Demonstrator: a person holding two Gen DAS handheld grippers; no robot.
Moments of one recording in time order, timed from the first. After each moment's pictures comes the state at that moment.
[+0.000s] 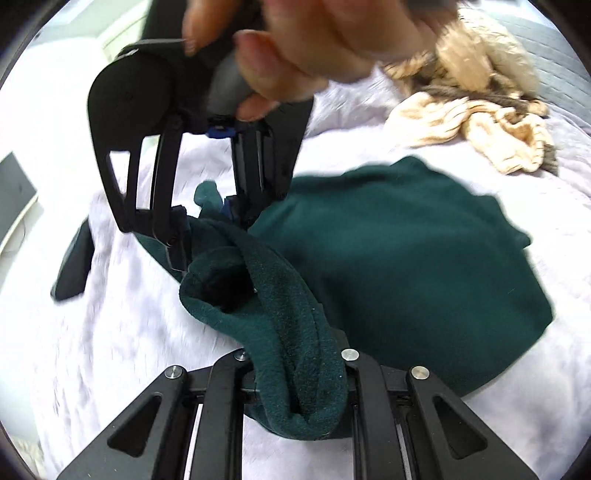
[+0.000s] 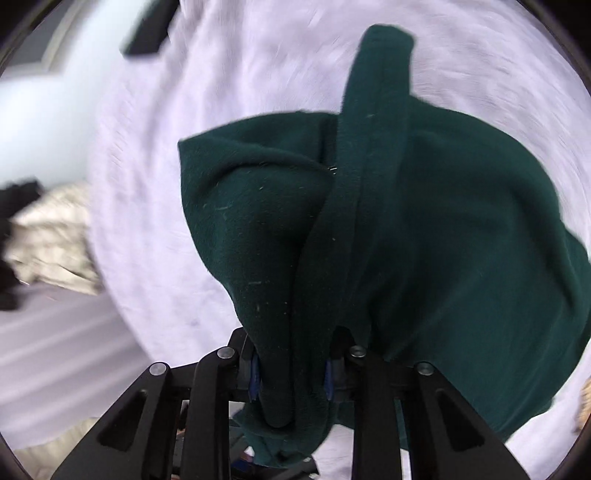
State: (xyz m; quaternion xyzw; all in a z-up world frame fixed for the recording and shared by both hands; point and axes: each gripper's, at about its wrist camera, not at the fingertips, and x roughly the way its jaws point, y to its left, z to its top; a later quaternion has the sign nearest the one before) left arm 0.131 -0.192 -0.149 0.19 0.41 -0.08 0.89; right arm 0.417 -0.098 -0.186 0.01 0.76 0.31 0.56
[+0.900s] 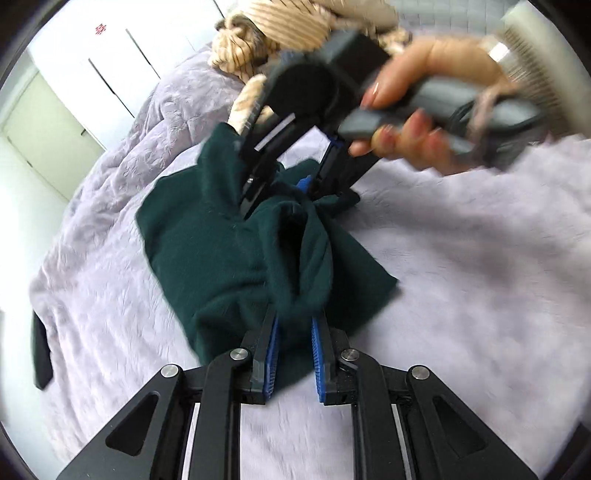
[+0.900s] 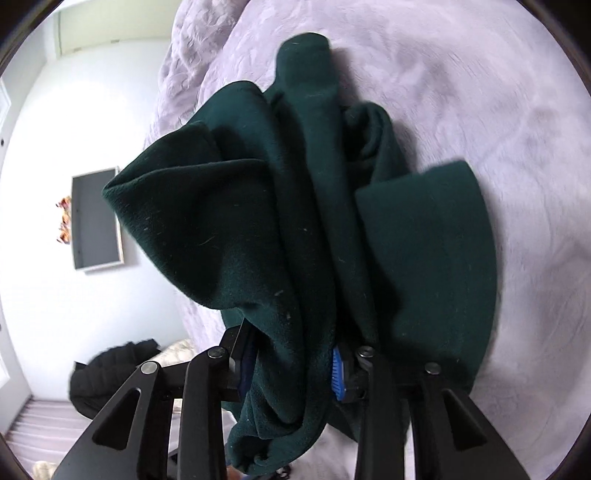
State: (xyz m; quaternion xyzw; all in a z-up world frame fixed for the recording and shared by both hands) left arm 0.054 -0.307 -0.143 0.29 0.44 -0.25 0.81; right arm 0.337 -0.419 -0.299 0.39 0.64 0.24 0.62
